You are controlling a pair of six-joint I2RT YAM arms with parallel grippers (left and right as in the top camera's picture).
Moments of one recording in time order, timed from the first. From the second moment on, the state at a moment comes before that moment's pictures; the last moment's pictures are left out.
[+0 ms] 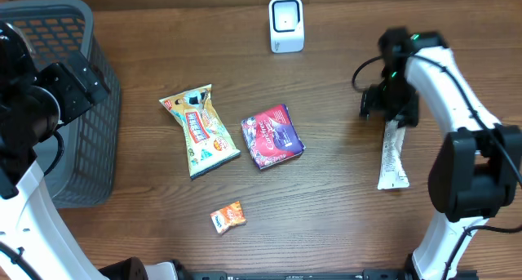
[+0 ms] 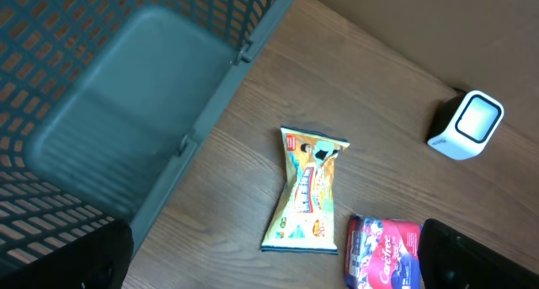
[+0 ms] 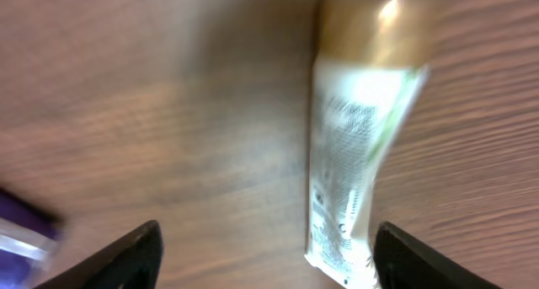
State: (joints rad) left arm 0.30 1.52 2.34 -1.69 0.02 -0.32; right arm 0.09 2.03 1.73 -1.37 -0.02 0.35
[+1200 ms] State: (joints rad) left arm 0.30 1.52 2.34 -1.69 0.02 -0.32; right arm -0.06 2.02 1.43 -1.17 -0.83 0.00
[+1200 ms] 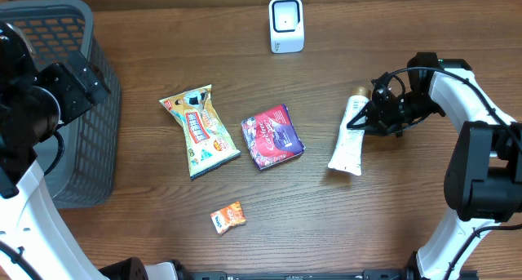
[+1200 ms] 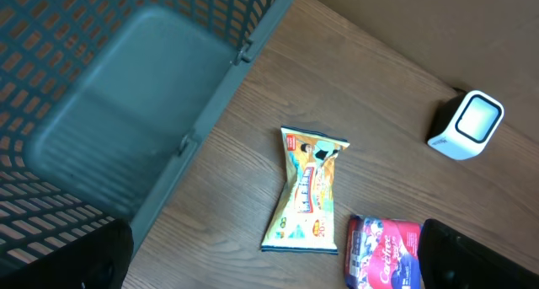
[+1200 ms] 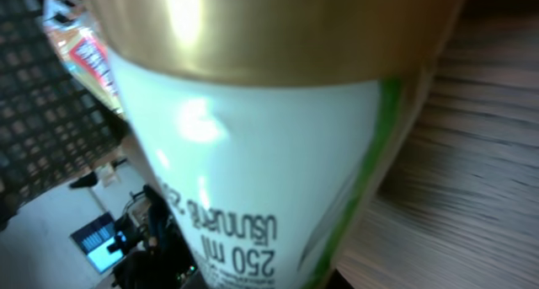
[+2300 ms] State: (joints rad) left arm 0.30 1.52 2.34 -1.69 0.02 -0.32; right arm 0.13 2.02 1.63 -1.33 -0.25 0.29
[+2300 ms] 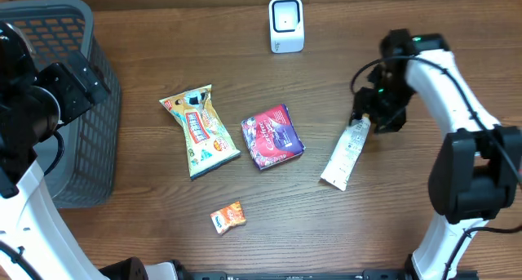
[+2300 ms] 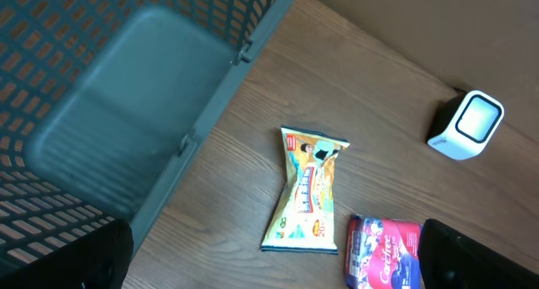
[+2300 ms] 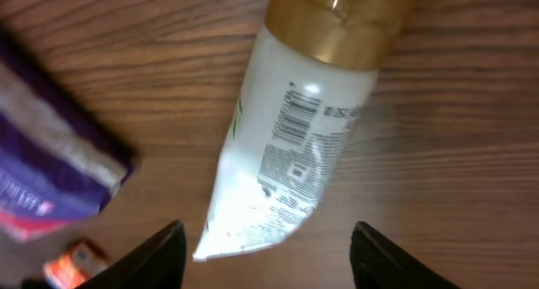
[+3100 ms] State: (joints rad) left arm 0.30 1.52 2.34 -1.69 0.02 -0.32; right arm 0.21 2.02 1.48 -1.08 -0.15 0.49
